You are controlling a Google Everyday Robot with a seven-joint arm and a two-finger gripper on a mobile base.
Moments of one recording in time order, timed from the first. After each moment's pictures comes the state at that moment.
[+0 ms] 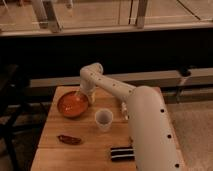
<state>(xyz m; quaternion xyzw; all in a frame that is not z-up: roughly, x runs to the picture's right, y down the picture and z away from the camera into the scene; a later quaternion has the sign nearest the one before) -0.139 0.058 0.949 -0.17 -0.31 -0.51 0.78</state>
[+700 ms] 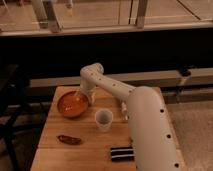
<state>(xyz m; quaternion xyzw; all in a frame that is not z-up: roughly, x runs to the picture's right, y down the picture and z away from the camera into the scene) -0.140 0.059 0.950 -0.17 -0.31 -0.51 0.78</state>
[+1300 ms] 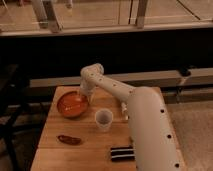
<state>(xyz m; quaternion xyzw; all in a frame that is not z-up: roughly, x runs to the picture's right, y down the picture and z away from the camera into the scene) -0.141 0.059 0.948 -0.16 -0.32 -0.51 0.78</state>
